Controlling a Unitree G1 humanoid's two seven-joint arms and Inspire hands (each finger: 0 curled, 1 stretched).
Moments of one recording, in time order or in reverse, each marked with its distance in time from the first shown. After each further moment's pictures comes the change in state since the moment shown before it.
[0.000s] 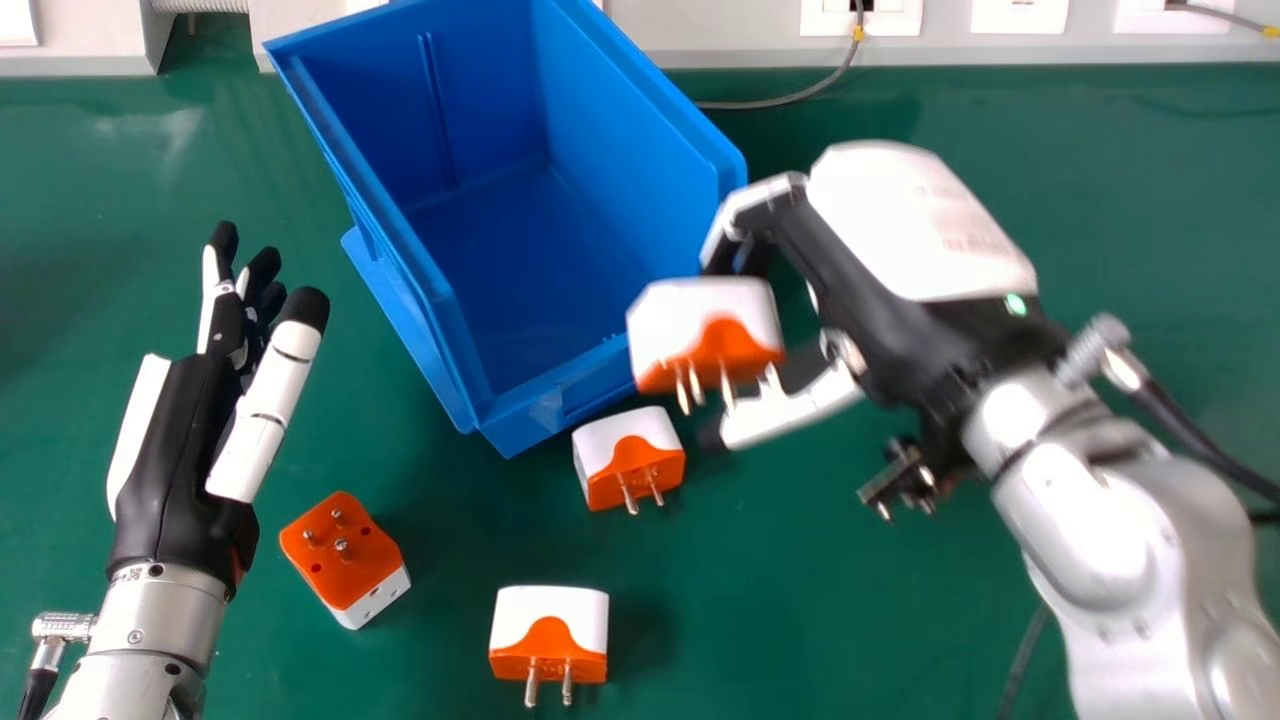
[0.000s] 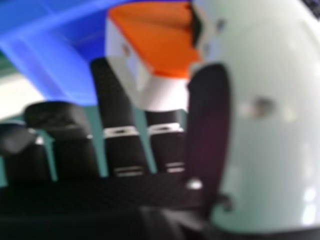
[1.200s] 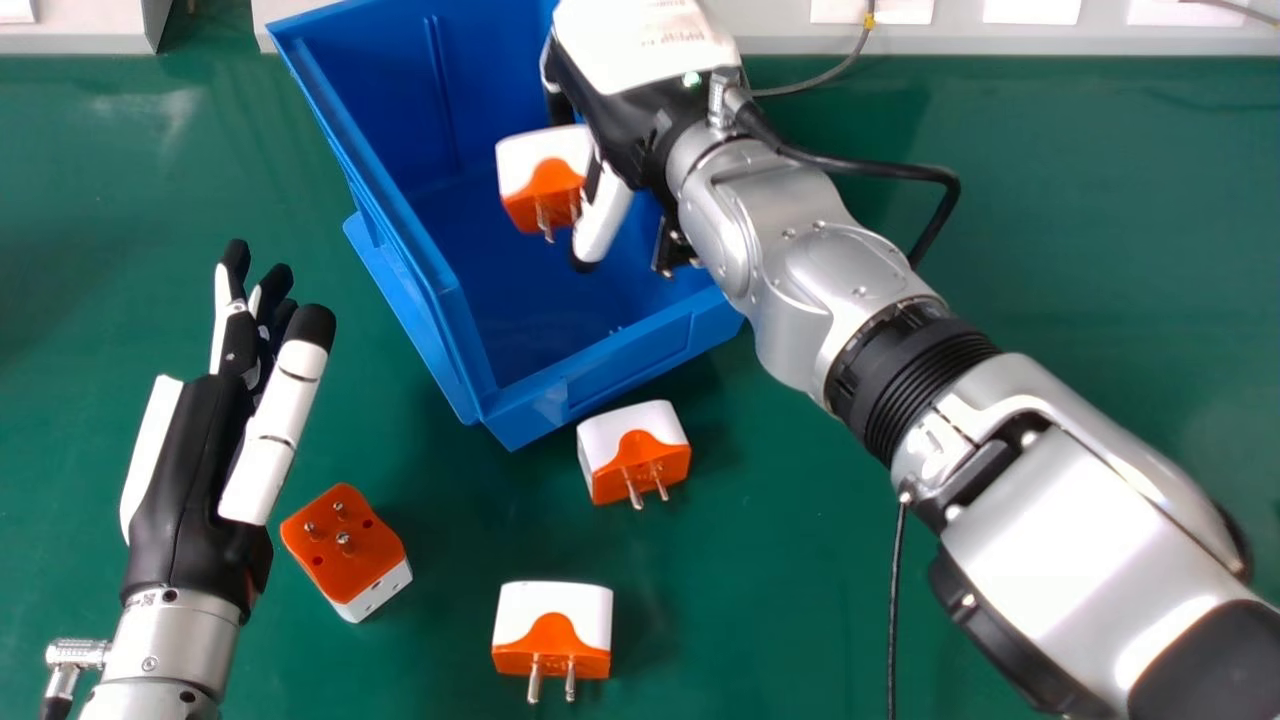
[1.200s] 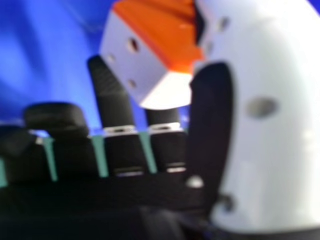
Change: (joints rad) left arm 0.060 -0.038 -0.019 -0.054 0.006 -0.006 0.014; right arm -0.964 0.341 0.289 1.581 -0.020 -0.109 -0.444
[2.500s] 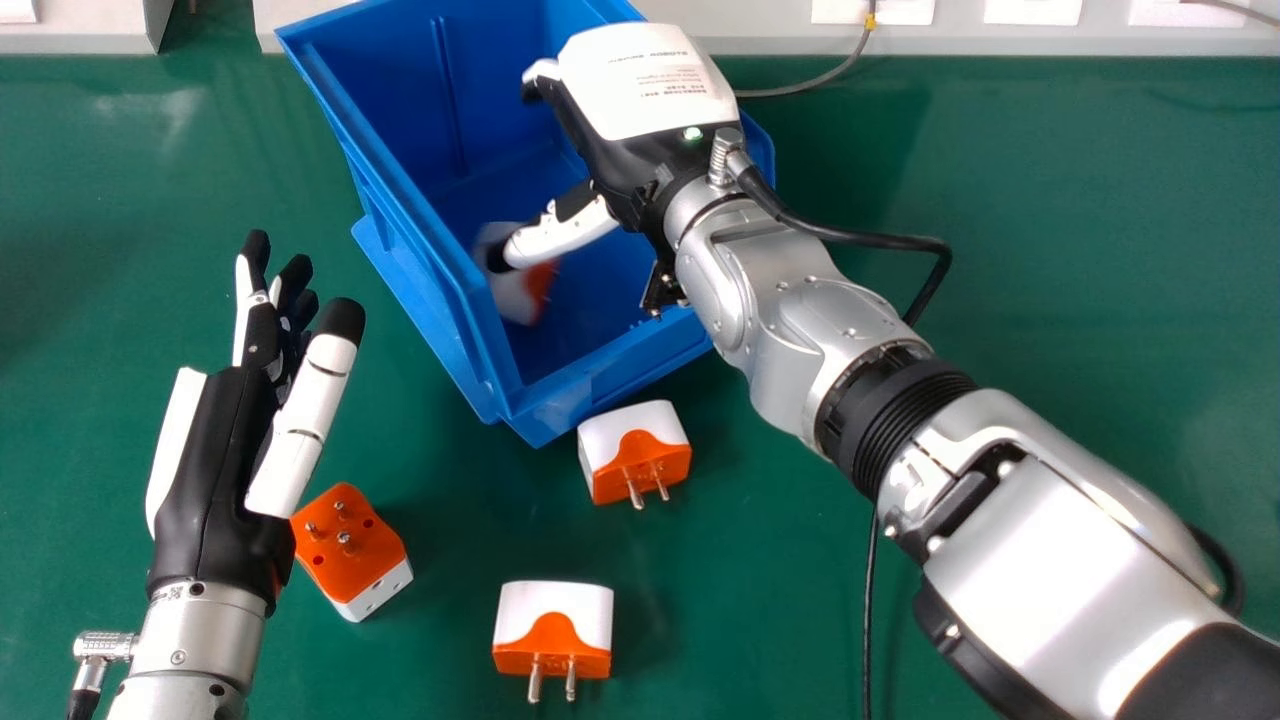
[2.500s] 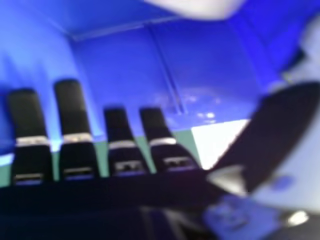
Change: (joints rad) left arm -0.008 -0.020 -0.031 -0.023 0.033 0.008 0.034; right arm 0.060 0.031 -0.010 0.031 0.113 -0.041 -0.159
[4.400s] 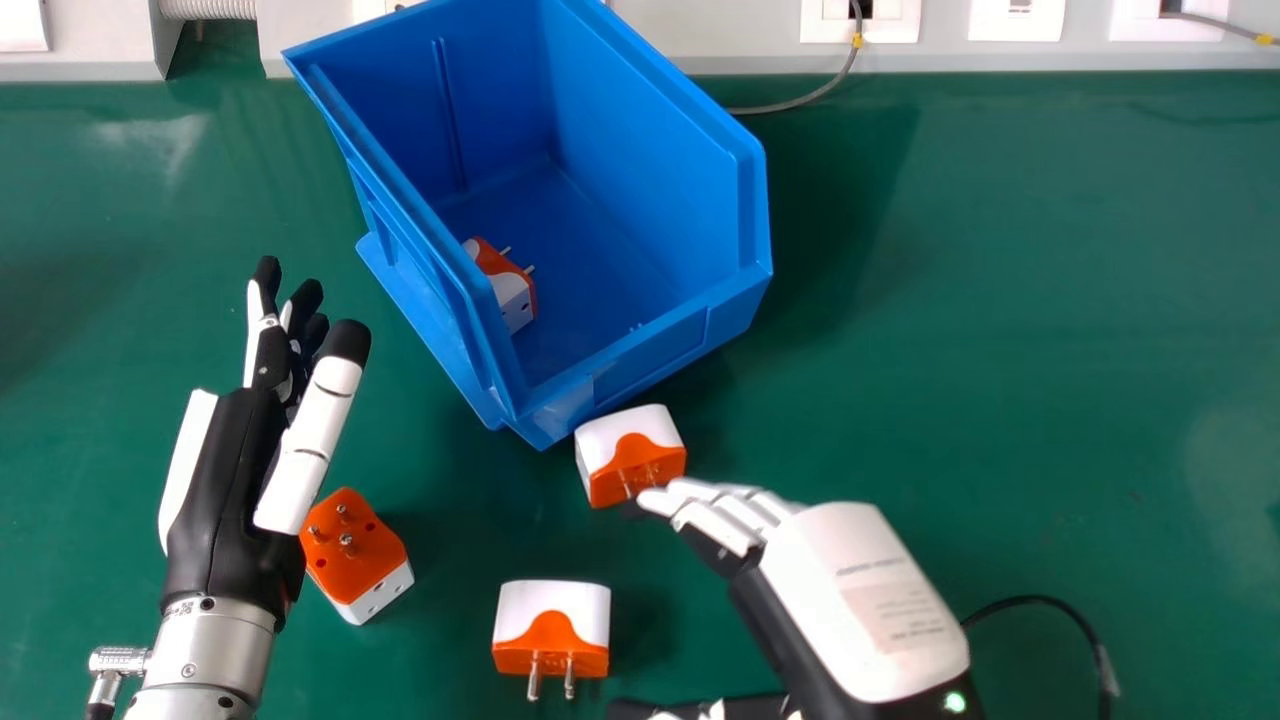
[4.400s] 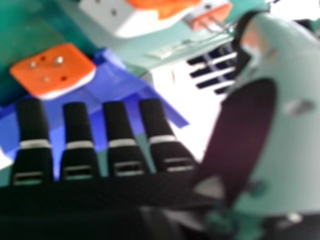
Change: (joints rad) left arm -0.008 -0.016 0.003 0.081 -0.015 -0.045 -0.021; right arm 1.516 -0.445 -0.054 -1.473 -0.197 -0.201 0.008
